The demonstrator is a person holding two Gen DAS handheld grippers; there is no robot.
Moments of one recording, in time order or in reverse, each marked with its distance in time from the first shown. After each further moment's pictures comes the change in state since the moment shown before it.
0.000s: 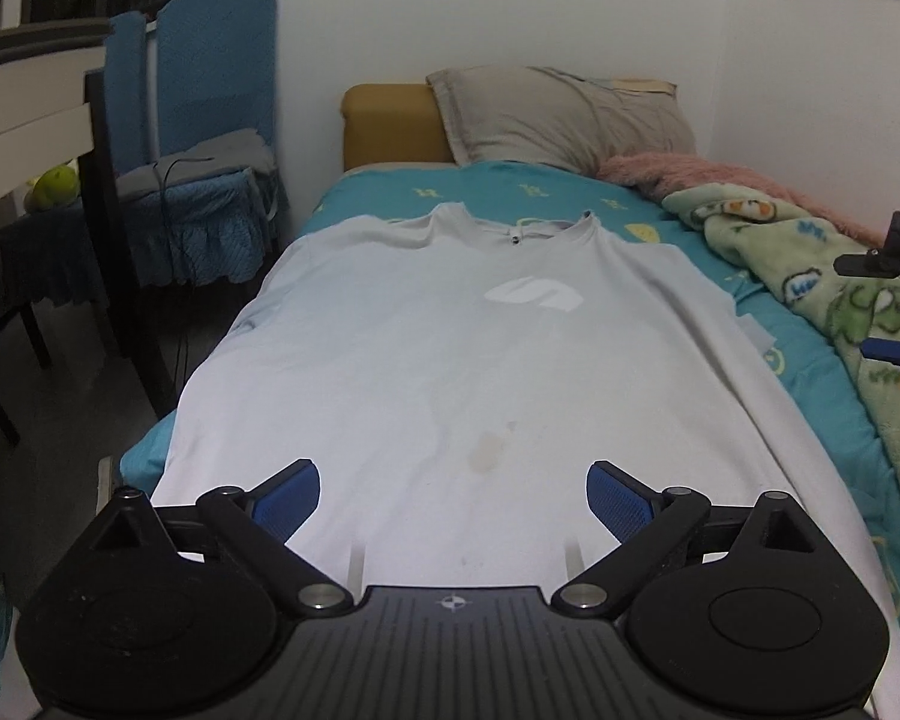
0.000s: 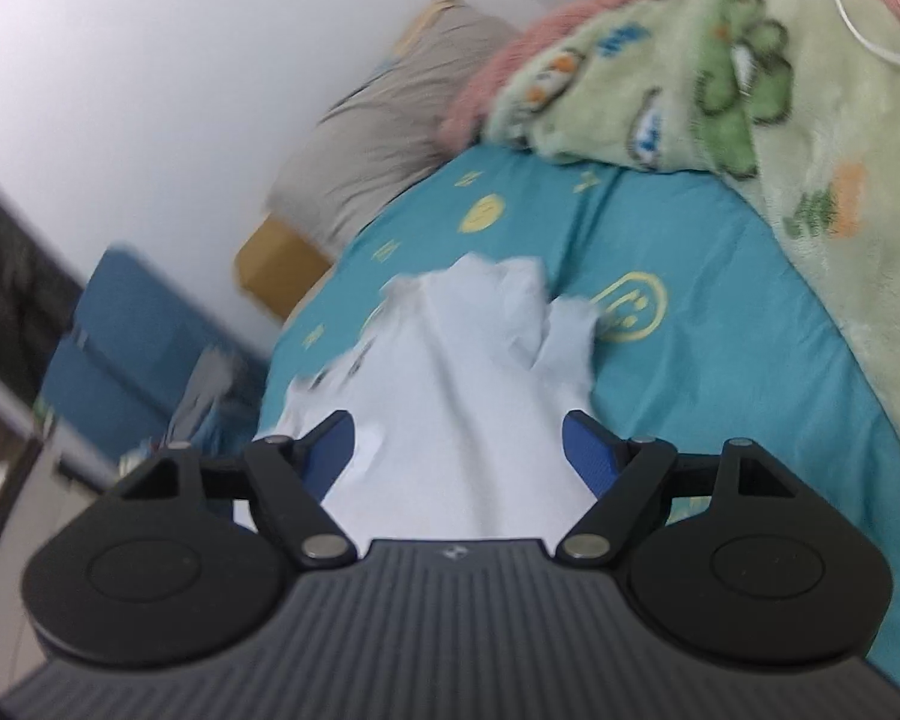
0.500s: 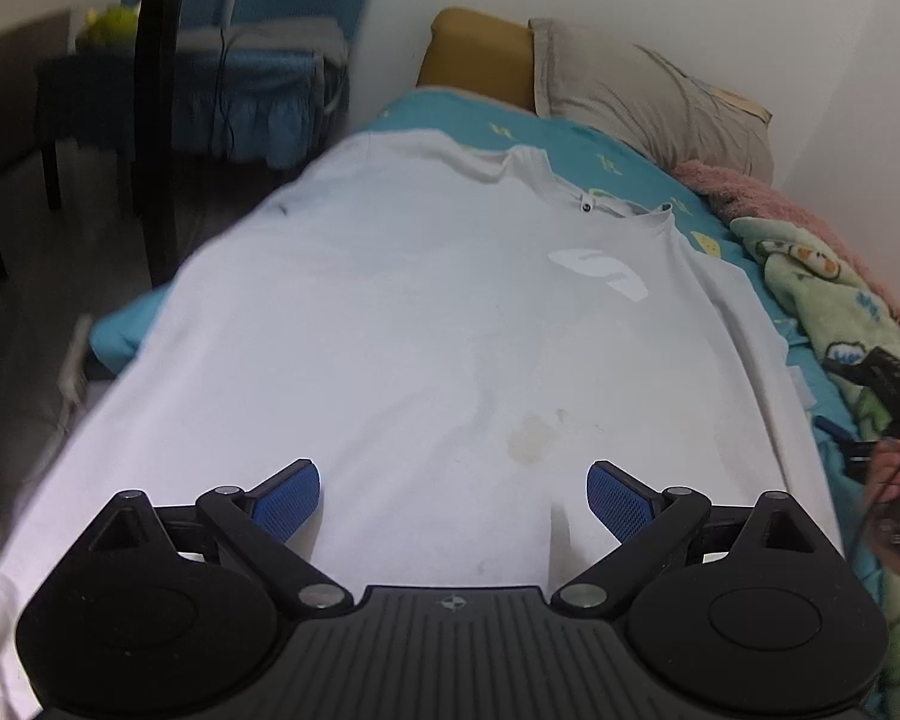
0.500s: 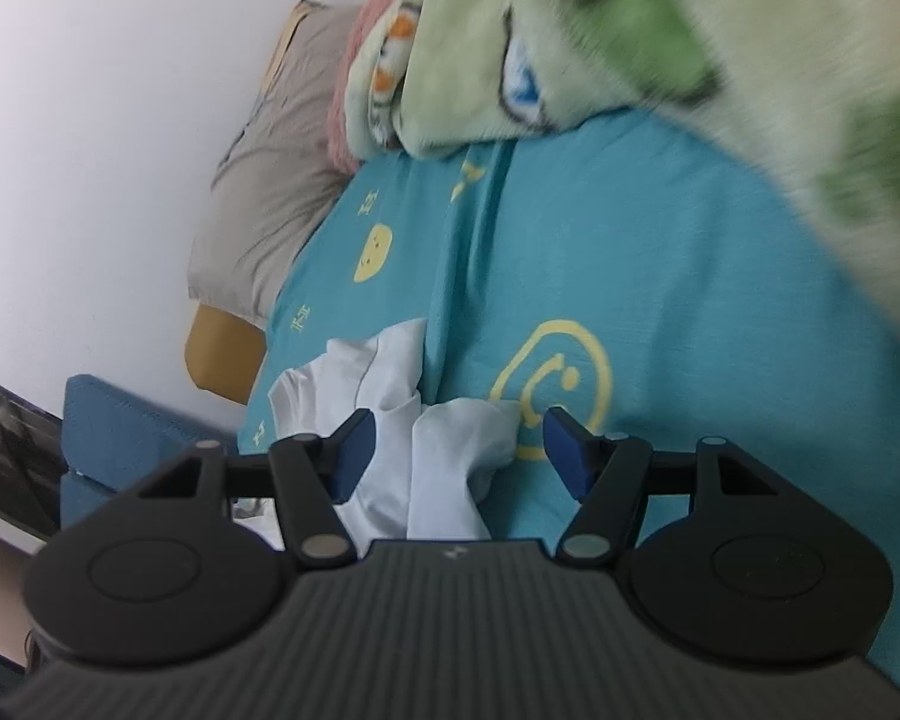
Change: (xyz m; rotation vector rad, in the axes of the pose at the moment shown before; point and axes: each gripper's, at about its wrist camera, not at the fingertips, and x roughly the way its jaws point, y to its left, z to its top) left arm 0.047 0.042 0.005 -0.291 0.142 -0.048; right arm 0.139 -0.099 0.039 0.261 0.034 0.027
